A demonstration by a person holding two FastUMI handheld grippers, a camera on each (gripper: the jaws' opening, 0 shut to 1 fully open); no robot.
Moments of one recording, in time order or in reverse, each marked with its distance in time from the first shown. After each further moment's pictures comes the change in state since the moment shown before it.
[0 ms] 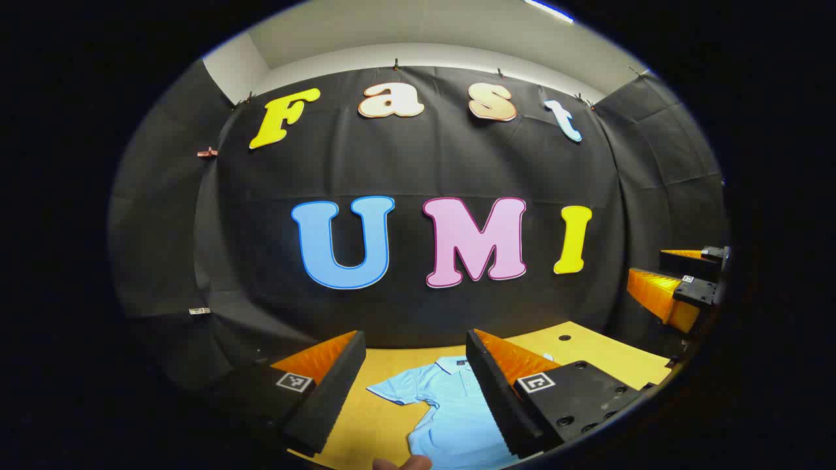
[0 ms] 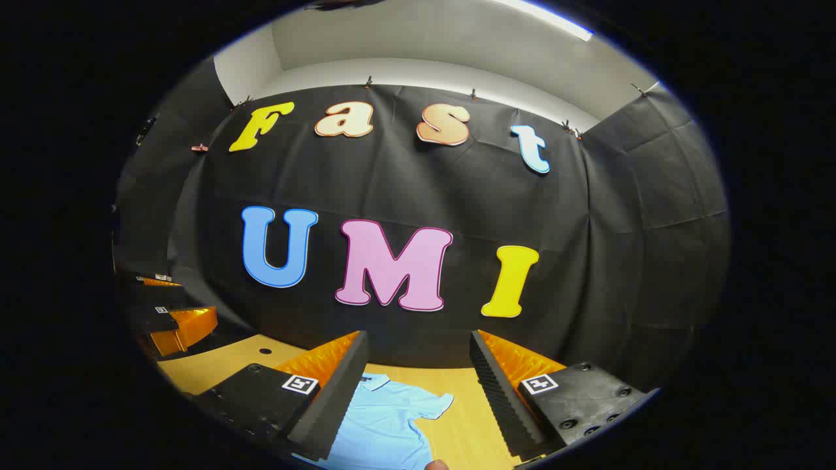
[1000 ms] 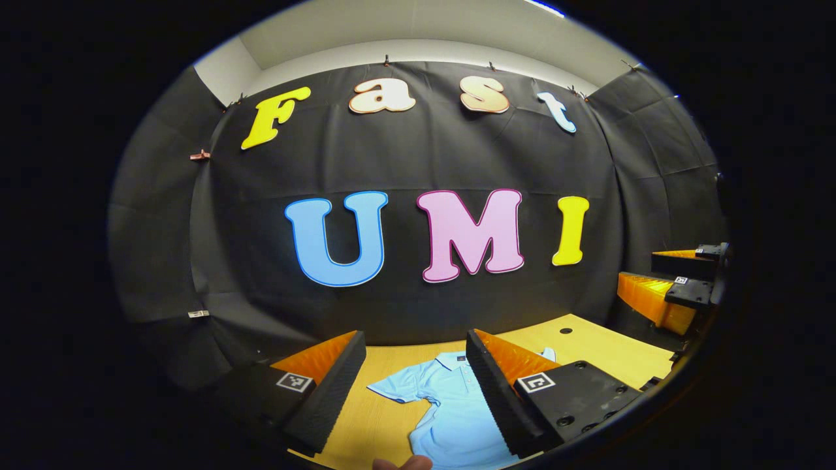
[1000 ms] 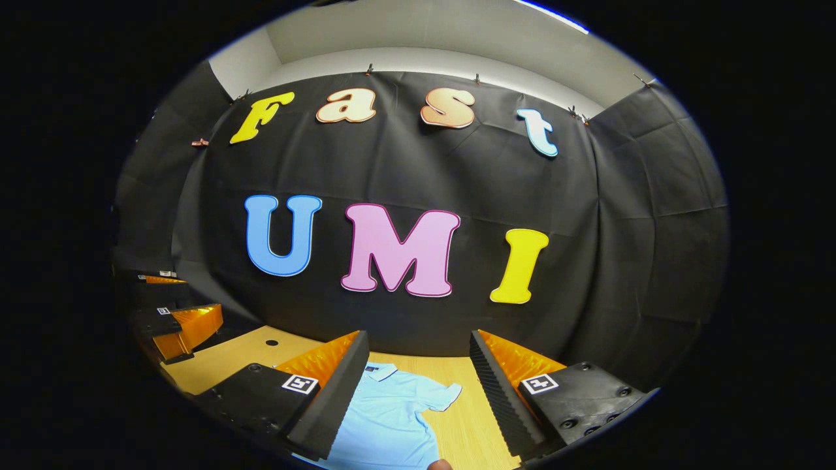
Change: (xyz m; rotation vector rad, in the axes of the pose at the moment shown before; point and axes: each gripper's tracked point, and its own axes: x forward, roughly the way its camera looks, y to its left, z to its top) left arm 0.008 -0.010 -0.010 0.032 0.014 -0.010; right arm 0.012 0.004 -0.020 0.014 0.060 0.027
